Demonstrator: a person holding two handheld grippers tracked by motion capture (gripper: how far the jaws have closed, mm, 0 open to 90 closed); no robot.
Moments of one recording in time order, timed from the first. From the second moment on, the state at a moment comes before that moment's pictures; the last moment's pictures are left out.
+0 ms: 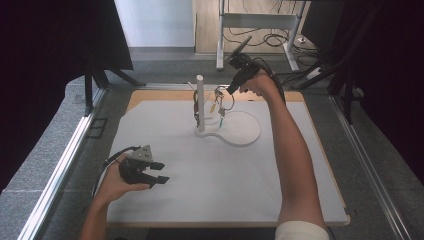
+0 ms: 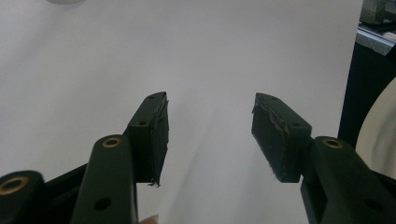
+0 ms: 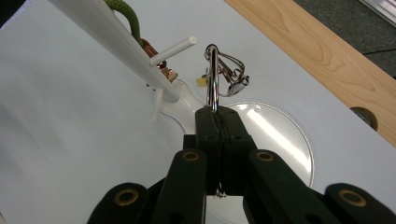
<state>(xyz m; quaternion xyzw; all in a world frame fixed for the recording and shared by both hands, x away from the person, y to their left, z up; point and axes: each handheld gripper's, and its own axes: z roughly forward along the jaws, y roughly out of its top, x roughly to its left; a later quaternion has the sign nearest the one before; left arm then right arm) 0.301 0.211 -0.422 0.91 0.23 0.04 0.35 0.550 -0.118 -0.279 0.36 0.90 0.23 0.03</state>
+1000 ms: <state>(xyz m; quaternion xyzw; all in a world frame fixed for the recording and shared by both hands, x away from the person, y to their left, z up) 0.301 0.211 -0.422 0.91 0.23 0.04 0.35 0.540 -0.083 -0.299 0.33 0.91 0.25 0.01</state>
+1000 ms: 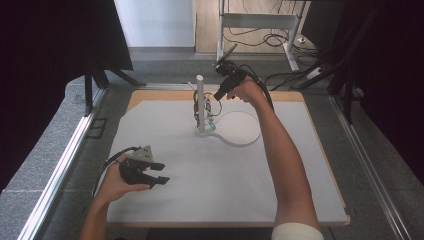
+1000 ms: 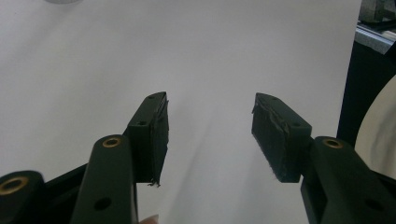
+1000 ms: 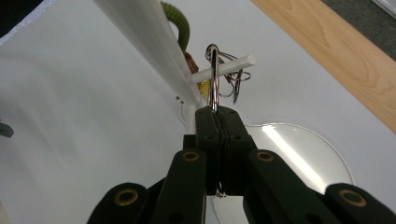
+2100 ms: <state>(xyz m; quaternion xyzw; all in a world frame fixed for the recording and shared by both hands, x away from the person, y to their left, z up) 0.301 0.206 -0.426 0.91 0.23 0.04 0.34 0.503 -0.113 -0.316 0.31 0.91 0.27 0.00</state>
